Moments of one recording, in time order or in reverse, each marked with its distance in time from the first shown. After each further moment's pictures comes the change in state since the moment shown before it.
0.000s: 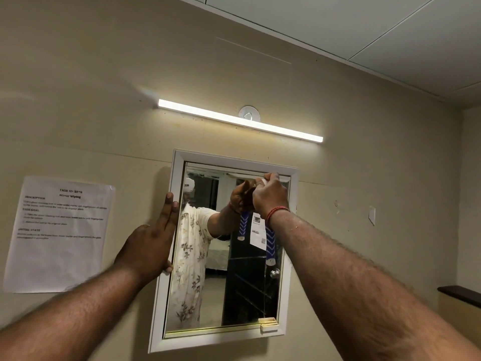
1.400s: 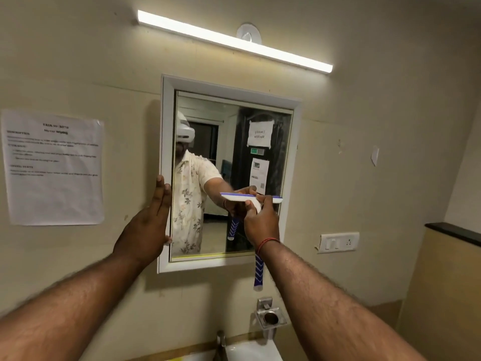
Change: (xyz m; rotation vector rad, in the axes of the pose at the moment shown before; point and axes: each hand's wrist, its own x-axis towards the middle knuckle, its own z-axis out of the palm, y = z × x) left_hand -0.085 0.012 0.076 -0.228 -0.067 -0.055; right_hand -0.182 0.135 0.035 0.168 -0.133 0.303
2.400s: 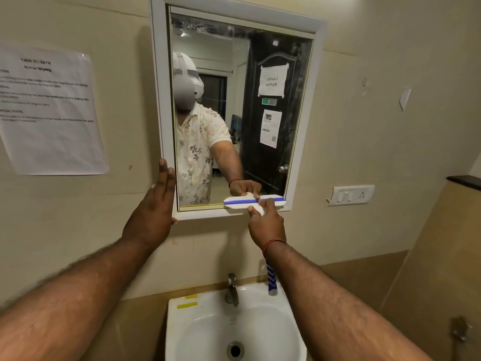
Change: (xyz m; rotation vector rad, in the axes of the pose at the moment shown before) left_hand -0.062 -0.008 0.056 0.021 -0.046 0.032; right_hand -0.077 0.104 0.013 -0.303 -0.092 0.210
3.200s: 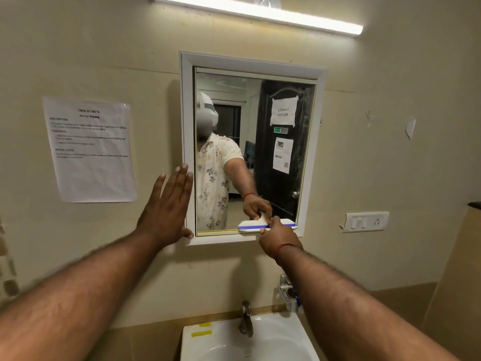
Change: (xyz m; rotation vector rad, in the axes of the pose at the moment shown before) left_hand 0.036 0.006 -0.081 0.593 -0.049 0.087; right_hand 0.019 -0.041 -0.024 -0.469 -0.183 -0.035
